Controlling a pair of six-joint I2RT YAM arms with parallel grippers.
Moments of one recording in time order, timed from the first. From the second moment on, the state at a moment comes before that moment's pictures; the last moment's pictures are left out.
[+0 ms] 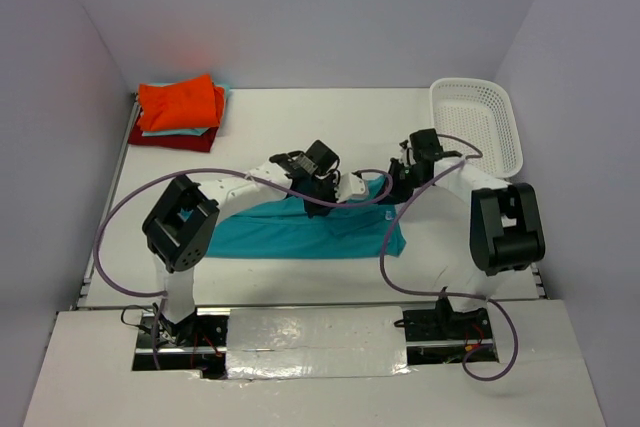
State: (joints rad) left arm -0.76 1.90 1.40 -0.56 0.30 0.57; right arm 0.14 1.66 0.99 -0.47 -0.50 0.50
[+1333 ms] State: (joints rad) left arm -0.40 1.84 1.35 -0.70 0.41 0.54; right arm 0.37 1.48 0.62 -0.22 -0.43 0.63
